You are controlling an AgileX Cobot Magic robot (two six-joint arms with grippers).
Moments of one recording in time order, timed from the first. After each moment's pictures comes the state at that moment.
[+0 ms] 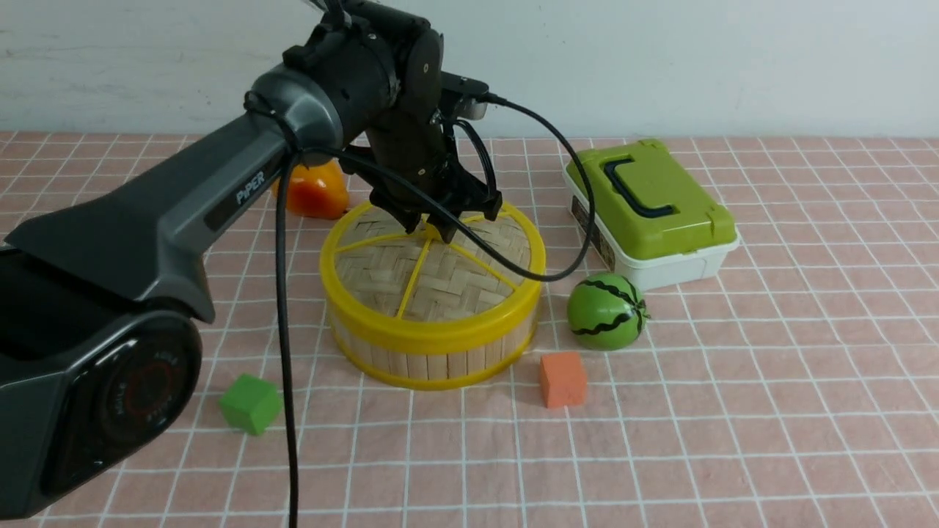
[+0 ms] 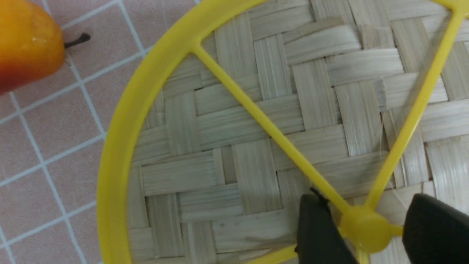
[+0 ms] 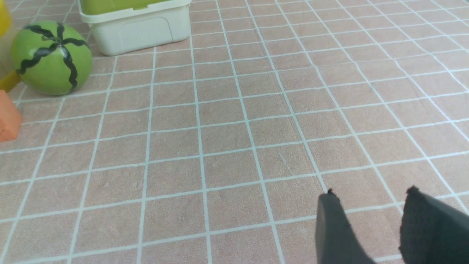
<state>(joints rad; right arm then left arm) -0.11 -0.01 0.02 0.02 0.39 0.10 -0.46 2.30 -2.28 0.10 1.14 -0.10</state>
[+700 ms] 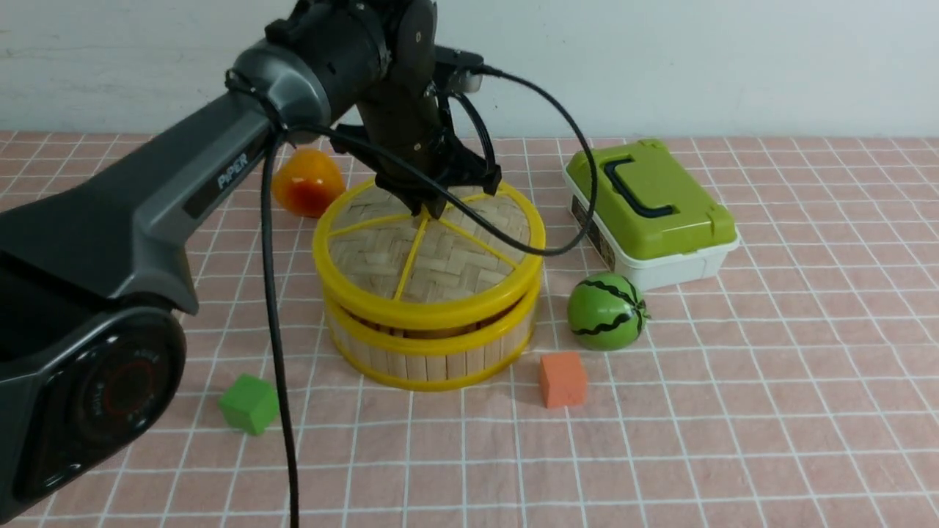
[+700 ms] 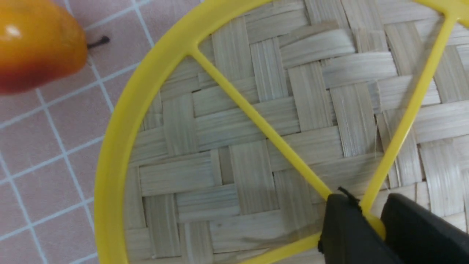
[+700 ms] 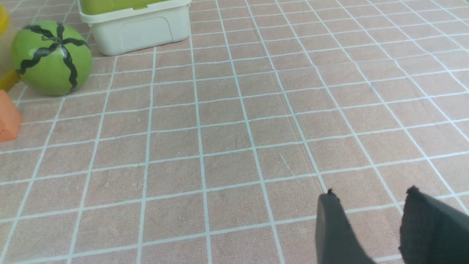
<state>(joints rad) -0.11 -0.01 0.02 0.02 0.39 0.10 -0.46 2.25 -2.34 0.10 1.19 -0.13</state>
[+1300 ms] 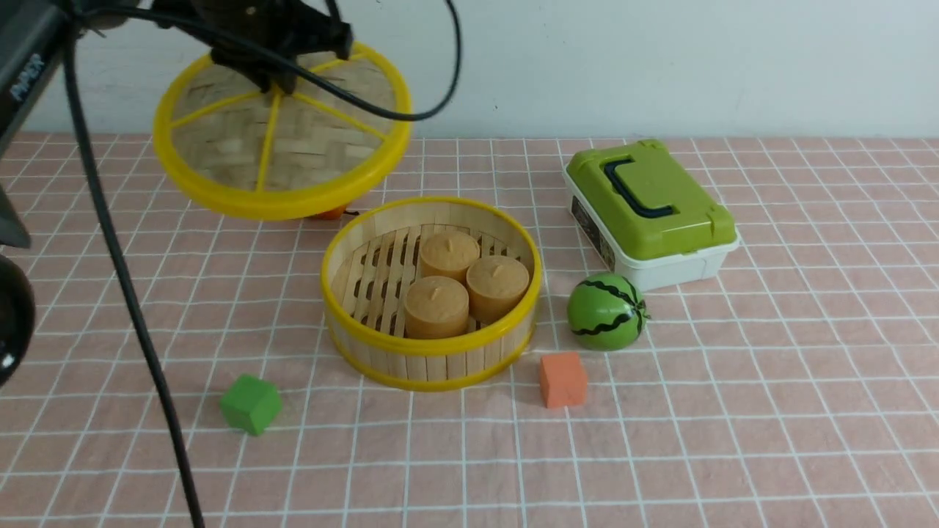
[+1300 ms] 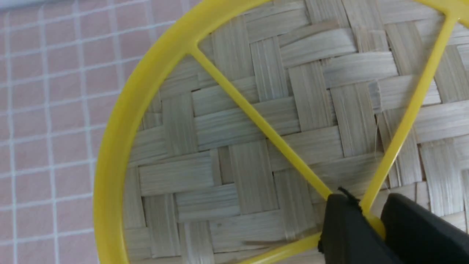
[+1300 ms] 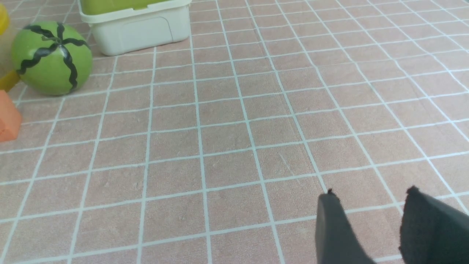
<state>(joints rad) -0.11 -0.01 0.02 0.02 0.39 0.10 -0.21 2.13 -2.40 0.15 1.24 -0.13</state>
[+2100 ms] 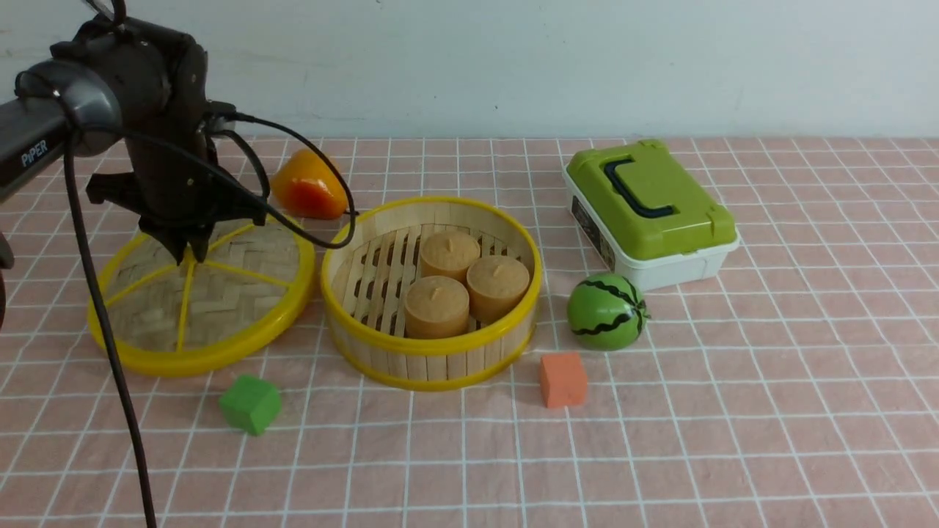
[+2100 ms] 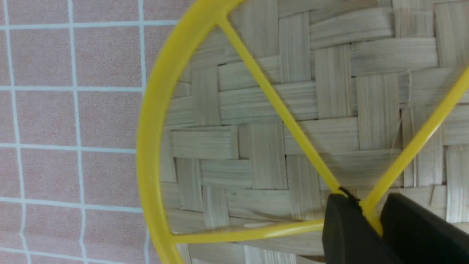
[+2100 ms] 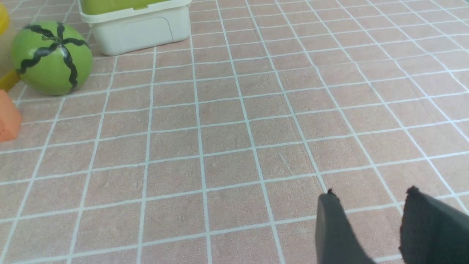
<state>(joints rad) -0.11 -0.01 0.02 0.02 0.39 0.10 -0.10 2.18 -1.97 0.25 1.12 -0.21</state>
